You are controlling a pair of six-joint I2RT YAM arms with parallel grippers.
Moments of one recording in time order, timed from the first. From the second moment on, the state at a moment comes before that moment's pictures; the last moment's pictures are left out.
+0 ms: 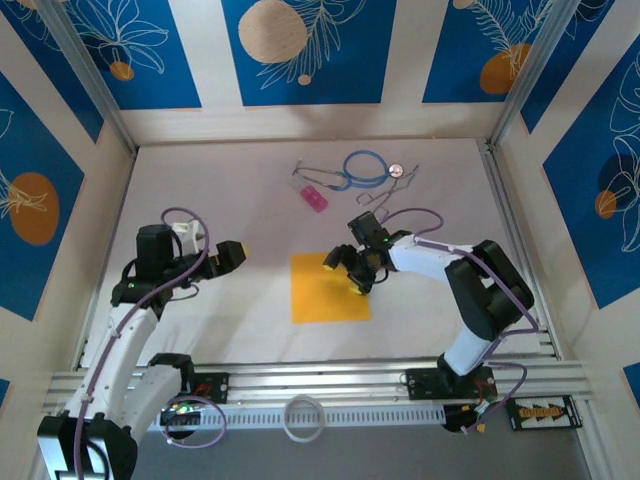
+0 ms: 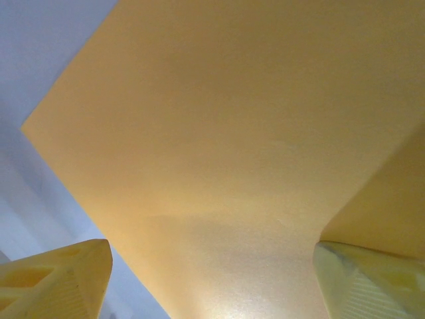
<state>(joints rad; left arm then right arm) -0.06 0.83 0.66 -0.51 0.66 -0.47 0.59 1.67 0.89 -0.37 -0.34 1.20</state>
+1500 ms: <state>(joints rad) -0.88 1.86 1.39 -0.86 0.05 -0.76 0.12 1.17 0.61 -0.45 -0.54 0.89</state>
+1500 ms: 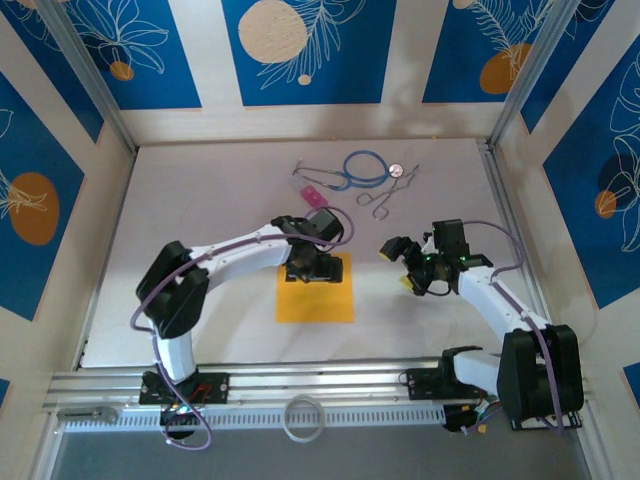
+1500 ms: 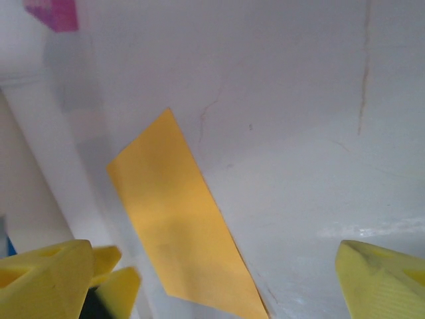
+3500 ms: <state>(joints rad) -0.89 2.04 1.45 -0.92 -0.02 -0.83 0.12 1.35 0.70 -0.48 -0.76 0.68</state>
